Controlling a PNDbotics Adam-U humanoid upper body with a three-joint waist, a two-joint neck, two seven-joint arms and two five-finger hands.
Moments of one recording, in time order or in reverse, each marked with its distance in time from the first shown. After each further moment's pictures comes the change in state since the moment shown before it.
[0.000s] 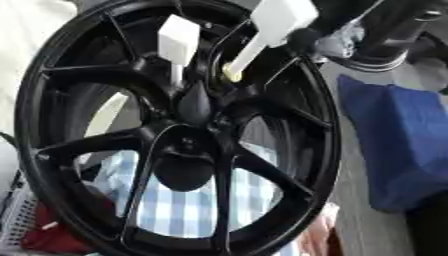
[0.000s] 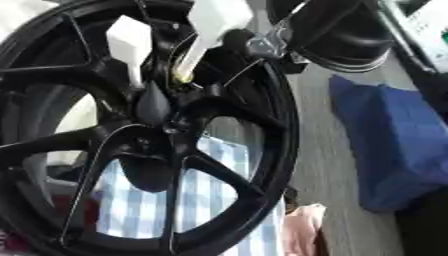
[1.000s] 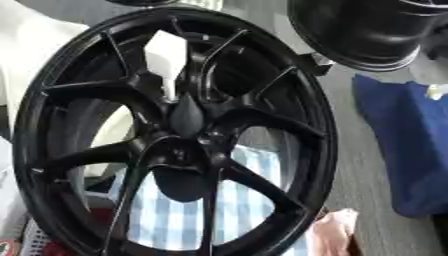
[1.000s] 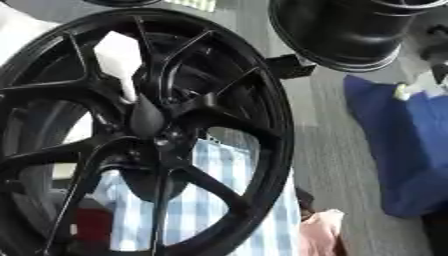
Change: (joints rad) left arm 0.004 -0.018 0.019 0.000 0.003 -0.006 0.027; right arm 0.610 0.186 -0.479 0.168 0.180 0.144 -0.645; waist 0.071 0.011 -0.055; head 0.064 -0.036
